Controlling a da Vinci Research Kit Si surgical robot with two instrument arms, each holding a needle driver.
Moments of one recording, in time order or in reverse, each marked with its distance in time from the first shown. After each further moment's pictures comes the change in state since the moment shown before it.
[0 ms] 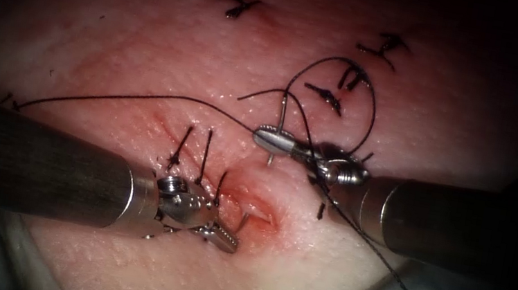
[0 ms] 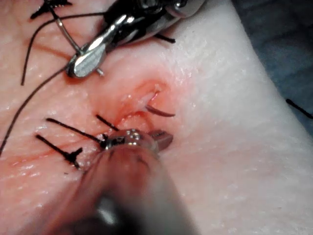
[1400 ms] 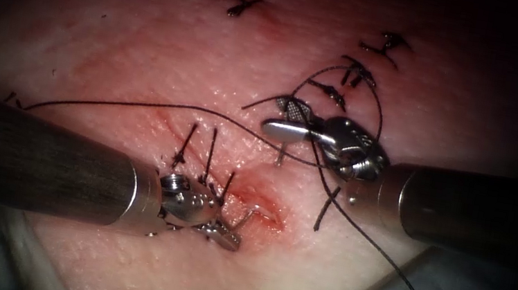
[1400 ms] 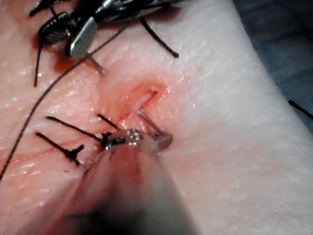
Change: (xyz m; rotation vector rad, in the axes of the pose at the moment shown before) right arm 0.008 0.001 -0.001 -0.131 0.009 -0.714; left arm 0.000 0.000 0.000 -0.002 0.003 -0.001
